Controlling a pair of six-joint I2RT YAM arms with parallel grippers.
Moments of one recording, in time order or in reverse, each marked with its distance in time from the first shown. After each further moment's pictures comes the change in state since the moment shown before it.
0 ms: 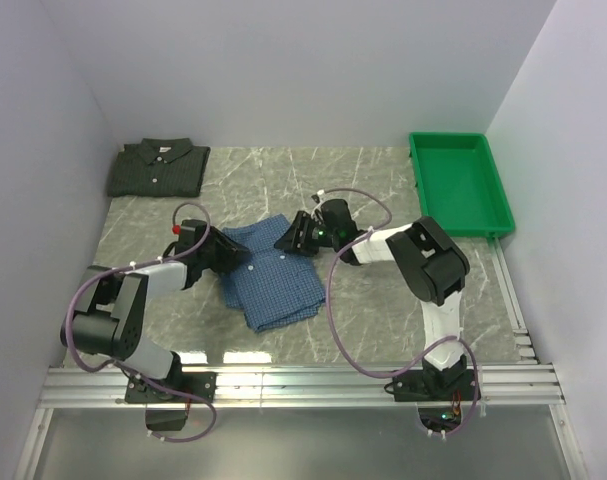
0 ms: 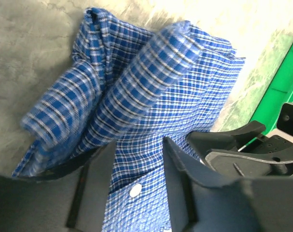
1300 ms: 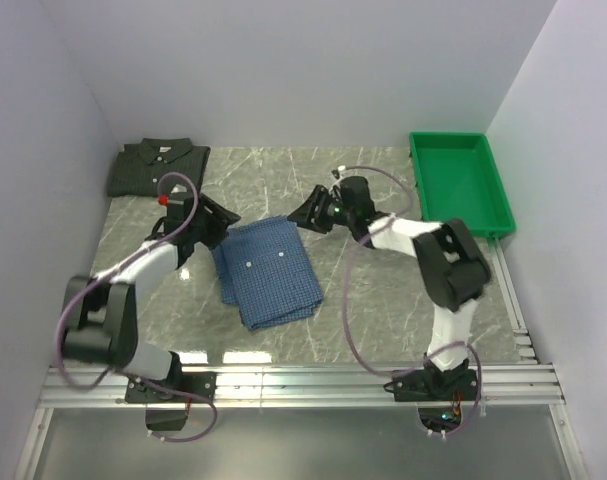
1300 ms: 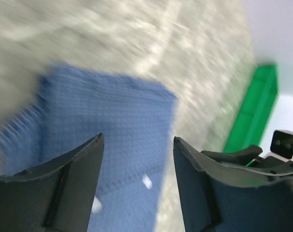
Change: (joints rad) left arm 0.068 -0.032 0.209 -0.147 -0.048 0.070; right arm -0.103 -0.077 0.106 -0.134 0.009 0.012
